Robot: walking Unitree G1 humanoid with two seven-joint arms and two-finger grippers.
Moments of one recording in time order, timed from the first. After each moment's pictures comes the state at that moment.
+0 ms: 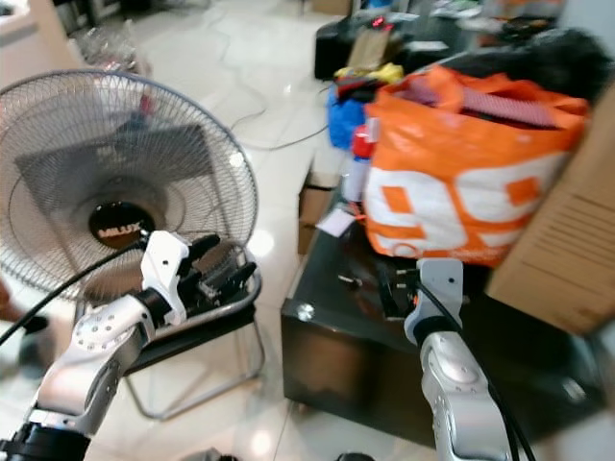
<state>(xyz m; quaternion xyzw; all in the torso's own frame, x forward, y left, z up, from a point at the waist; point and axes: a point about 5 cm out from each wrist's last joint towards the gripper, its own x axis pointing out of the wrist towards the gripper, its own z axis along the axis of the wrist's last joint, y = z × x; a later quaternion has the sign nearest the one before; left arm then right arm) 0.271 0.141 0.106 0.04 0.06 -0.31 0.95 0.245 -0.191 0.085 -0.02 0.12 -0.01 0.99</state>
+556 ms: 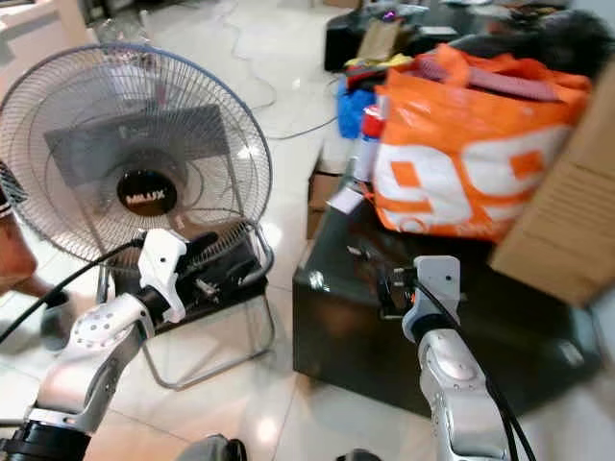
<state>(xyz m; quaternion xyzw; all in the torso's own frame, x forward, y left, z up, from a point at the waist) 0.272 0.142 0.107 0.04 0.06 -0.30 0.95 0.247 -0.189 0.085 -0.02 0.12 0.00 0.99</state>
